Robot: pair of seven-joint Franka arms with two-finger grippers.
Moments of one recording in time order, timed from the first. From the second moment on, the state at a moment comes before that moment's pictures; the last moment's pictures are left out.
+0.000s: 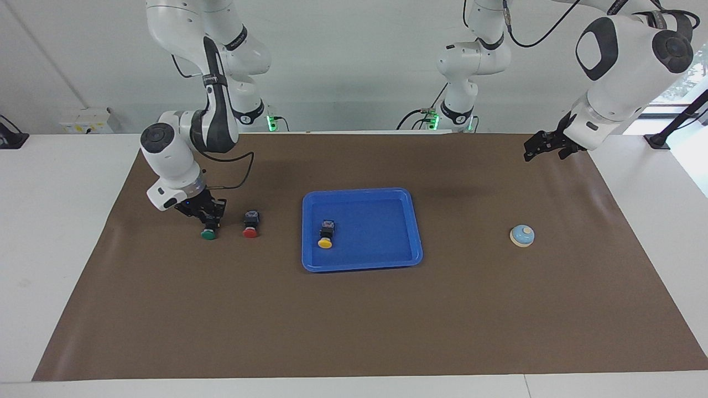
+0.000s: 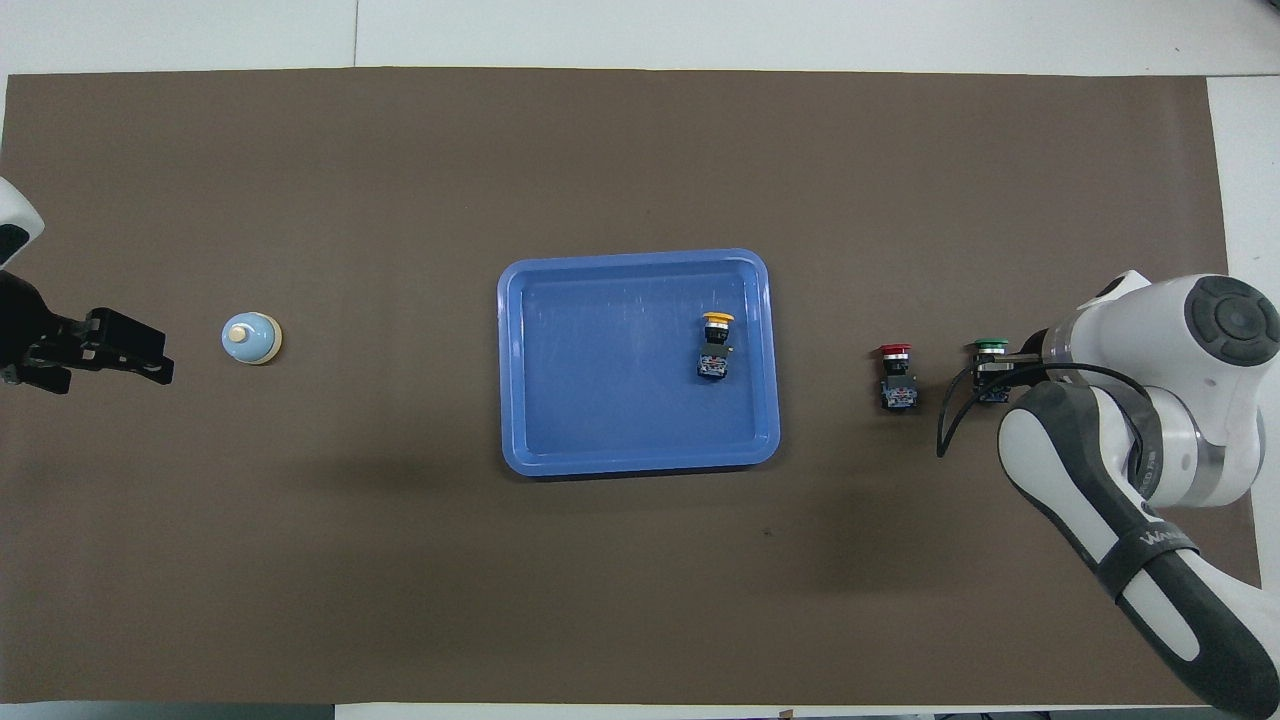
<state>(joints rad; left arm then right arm) 0.00 0.01 0.00 -1.71 -0.03 1.50 0.00 -0.10 0.10 0.04 -2.27 -0.03 2.35 0.01</state>
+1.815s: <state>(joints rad) 0.00 0.01 0.00 -1.71 -0.03 1.50 0.00 0.05 0.12 0.05 -1.93 -0.03 2.01 0.07</state>
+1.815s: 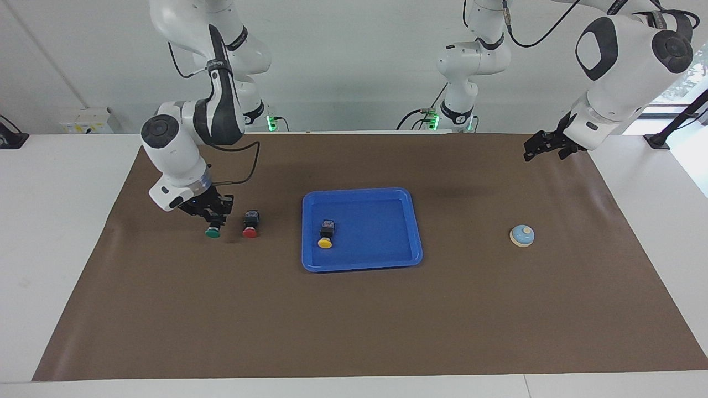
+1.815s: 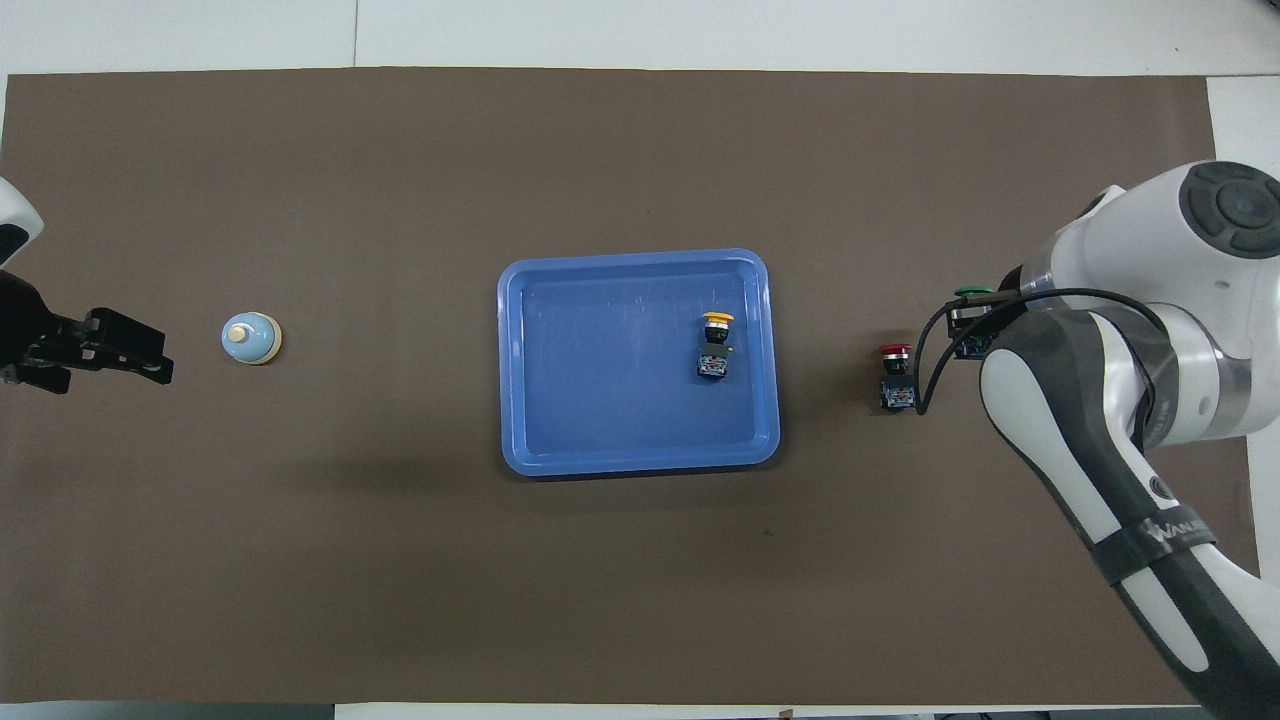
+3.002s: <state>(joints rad) 0.00 0.01 0.00 -1.71 -0.03 1.50 0.00 0.52 0.48 0.05 -1.61 0.05 2.09 0.50</state>
